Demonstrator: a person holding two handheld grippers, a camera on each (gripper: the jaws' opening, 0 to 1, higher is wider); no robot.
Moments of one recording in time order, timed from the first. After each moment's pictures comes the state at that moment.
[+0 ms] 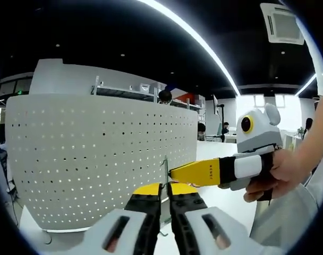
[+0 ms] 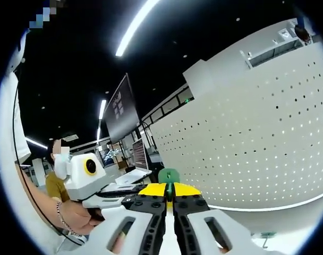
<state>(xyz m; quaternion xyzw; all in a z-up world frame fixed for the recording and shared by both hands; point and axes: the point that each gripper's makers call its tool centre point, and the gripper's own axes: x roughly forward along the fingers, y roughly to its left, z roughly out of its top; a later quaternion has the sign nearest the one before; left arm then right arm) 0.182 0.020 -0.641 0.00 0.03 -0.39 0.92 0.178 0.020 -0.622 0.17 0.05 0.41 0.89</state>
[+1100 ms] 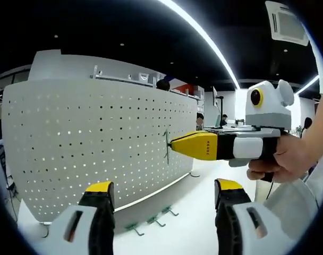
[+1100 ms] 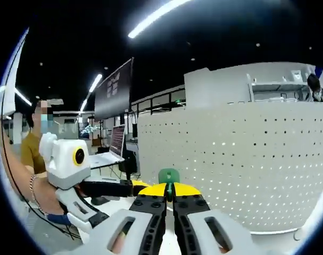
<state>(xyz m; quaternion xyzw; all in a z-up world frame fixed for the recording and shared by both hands) 0.184 0.018 -0.664 0.00 0.07 -0.39 0.92 0.195 -0.005 -0.614 -0.03 0.01 0.31 0.95</state>
